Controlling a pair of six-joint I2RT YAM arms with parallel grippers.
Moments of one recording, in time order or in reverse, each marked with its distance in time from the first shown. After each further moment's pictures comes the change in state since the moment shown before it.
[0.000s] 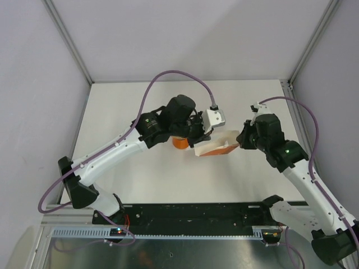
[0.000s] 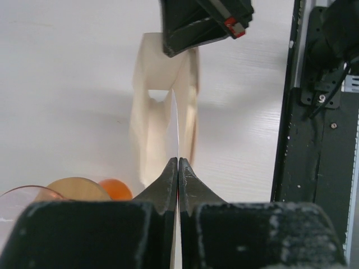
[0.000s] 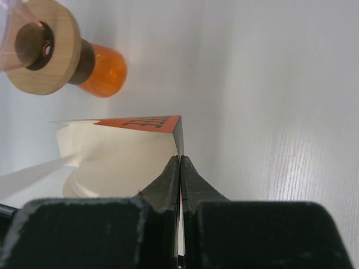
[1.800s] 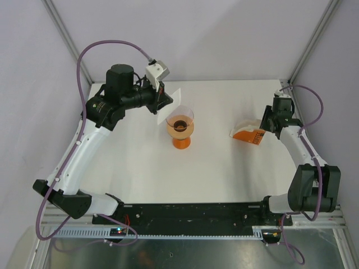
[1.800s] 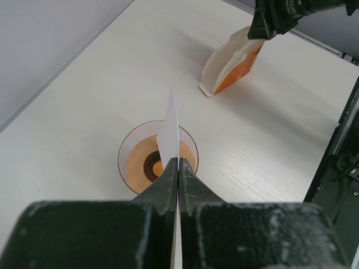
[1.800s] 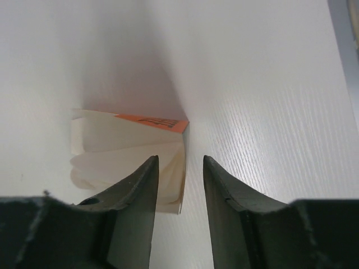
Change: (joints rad) left arm 0.486 -0.142 0.105 -0.034 0.163 -0.154; right arm -0.502 0.473 0.016 0.280 0.068 -0.209
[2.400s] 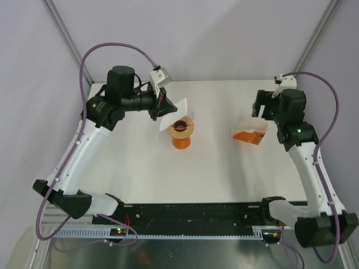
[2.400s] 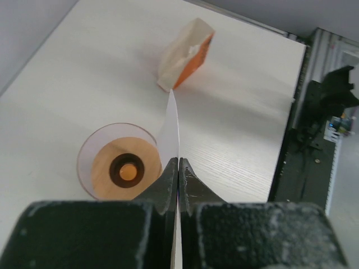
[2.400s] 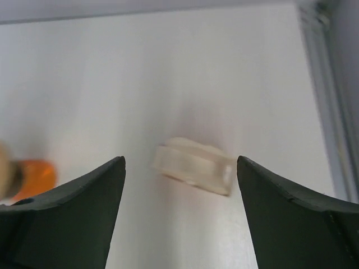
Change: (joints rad) left arm 0.002 0.000 0.000 -0.050 0.169 0.045; right arm 0.110 -0.268 0.168 -0.080 -0.008 -0.084
